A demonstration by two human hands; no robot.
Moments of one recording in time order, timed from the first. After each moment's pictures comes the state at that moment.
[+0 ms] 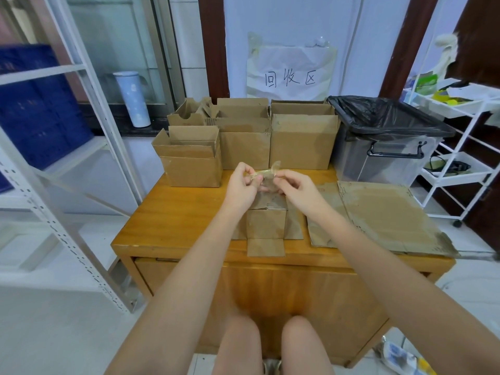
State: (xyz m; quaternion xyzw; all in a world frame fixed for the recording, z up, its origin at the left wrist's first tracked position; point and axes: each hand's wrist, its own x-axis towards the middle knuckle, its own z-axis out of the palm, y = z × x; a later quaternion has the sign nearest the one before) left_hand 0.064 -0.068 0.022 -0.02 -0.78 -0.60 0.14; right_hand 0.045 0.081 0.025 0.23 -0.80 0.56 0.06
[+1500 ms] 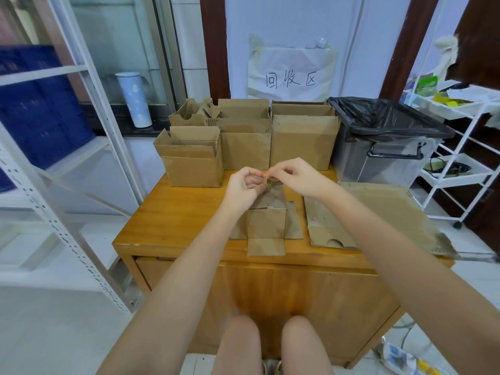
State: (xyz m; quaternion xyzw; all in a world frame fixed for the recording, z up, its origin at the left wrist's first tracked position) left_hand 0.064 -0.071 0.024 -0.02 -0.78 -0.62 0.13; right_hand 0.032 0.083 0.063 0.30 -0.88 0.38 0.00
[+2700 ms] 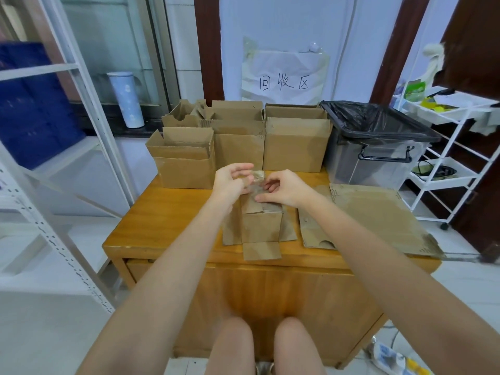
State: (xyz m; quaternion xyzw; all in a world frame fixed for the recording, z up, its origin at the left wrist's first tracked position) left_hand 0.061 -0.077 0.038 0.05 -0.72 -0.68 0.12; right_hand 0.023 0.077 0.041 0.26 -0.90 0.35 -0.02
